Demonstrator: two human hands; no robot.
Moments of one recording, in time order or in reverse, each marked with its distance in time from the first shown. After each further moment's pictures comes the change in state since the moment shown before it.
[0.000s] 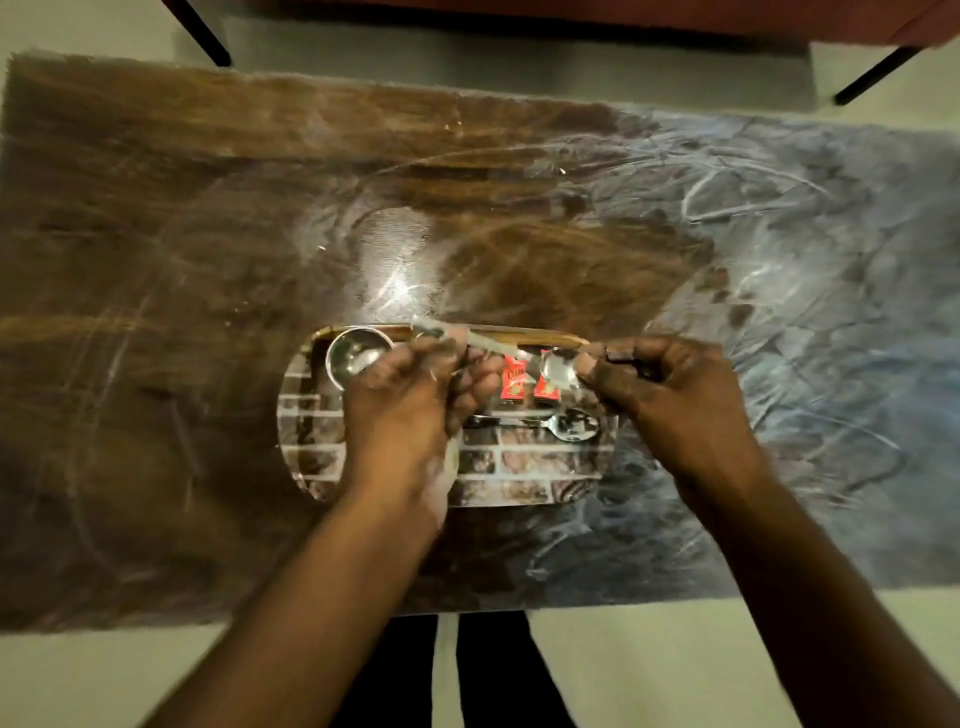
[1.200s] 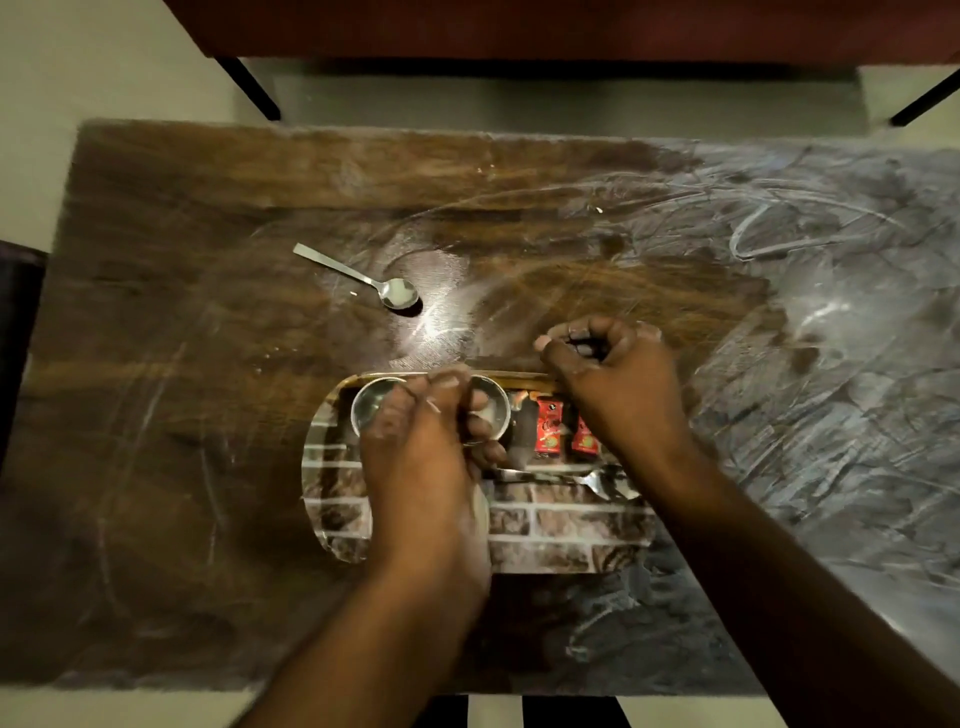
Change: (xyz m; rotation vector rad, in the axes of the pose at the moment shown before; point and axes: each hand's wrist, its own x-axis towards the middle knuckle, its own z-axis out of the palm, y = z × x) left_hand 0.003 0.012 0.008 -0.050 0.117 0.066; right_hand 0.071 -0.006 0.074 -0.094 0.036 -0.121
